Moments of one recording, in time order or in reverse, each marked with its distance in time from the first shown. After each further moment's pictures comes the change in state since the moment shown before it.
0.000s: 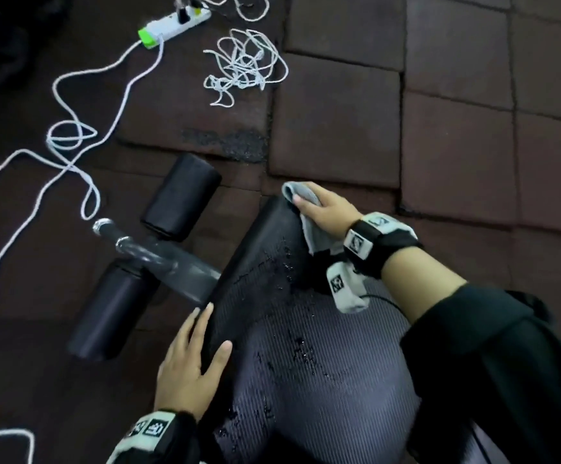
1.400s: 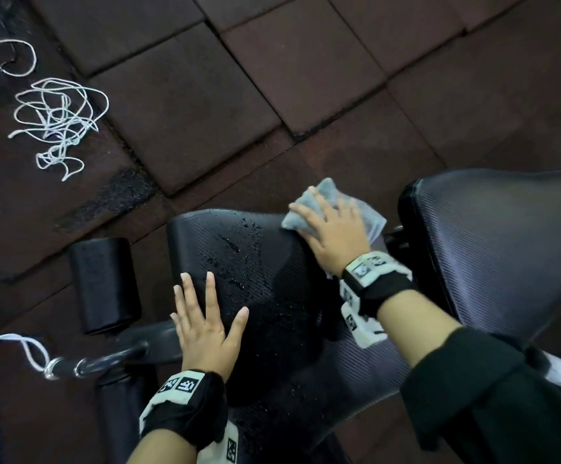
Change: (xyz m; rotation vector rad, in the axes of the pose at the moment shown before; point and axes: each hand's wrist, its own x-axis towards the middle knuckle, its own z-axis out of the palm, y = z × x) left_hand 0.091 0.063 -0.006 0.386 -0.301 0.521; right_hand -0.154 0.079 0.053 -0.419 0.562 0.425
